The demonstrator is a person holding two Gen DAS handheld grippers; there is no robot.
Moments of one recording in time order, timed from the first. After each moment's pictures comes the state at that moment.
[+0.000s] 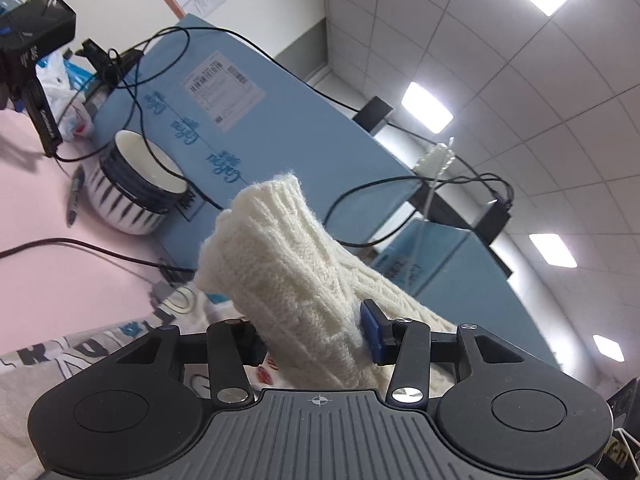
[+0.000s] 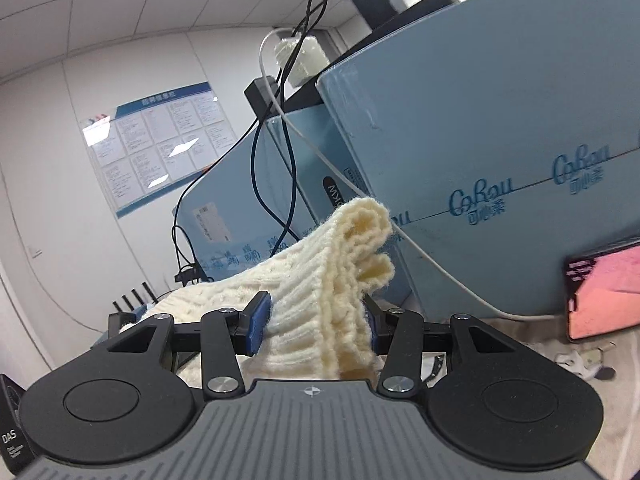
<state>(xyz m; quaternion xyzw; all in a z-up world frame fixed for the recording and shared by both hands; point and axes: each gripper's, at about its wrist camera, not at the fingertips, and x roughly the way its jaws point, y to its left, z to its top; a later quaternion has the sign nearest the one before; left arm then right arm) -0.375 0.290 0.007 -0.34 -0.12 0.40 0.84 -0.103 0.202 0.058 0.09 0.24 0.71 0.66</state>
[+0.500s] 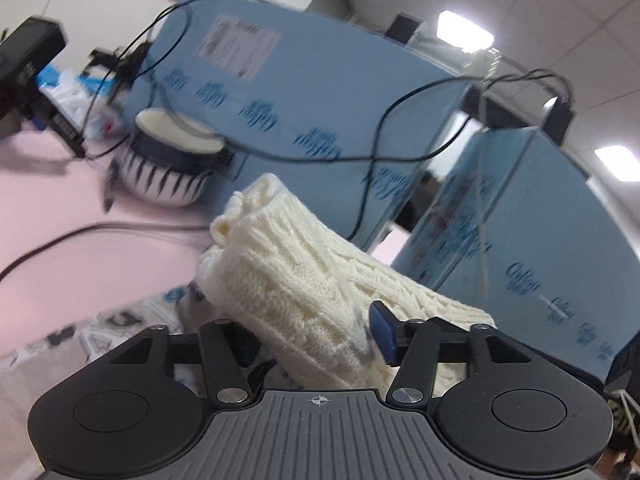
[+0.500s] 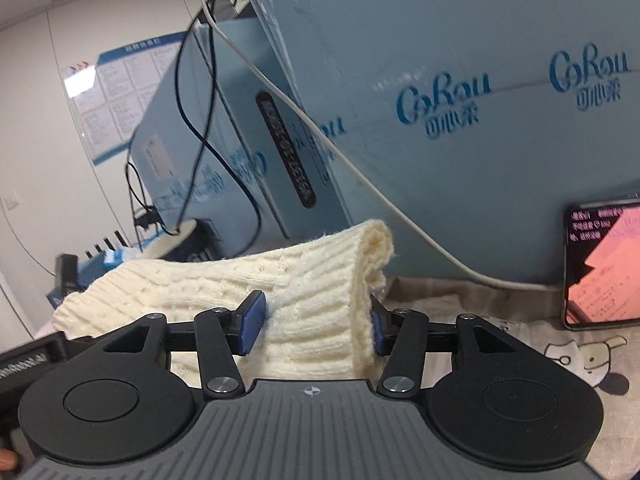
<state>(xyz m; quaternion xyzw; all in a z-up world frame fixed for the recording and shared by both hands) -0.341 0.291 0.000 -0.32 0.03 0.49 0.81 -0.074 0.237 -0.004 0.01 0.28 0.70 0.66</state>
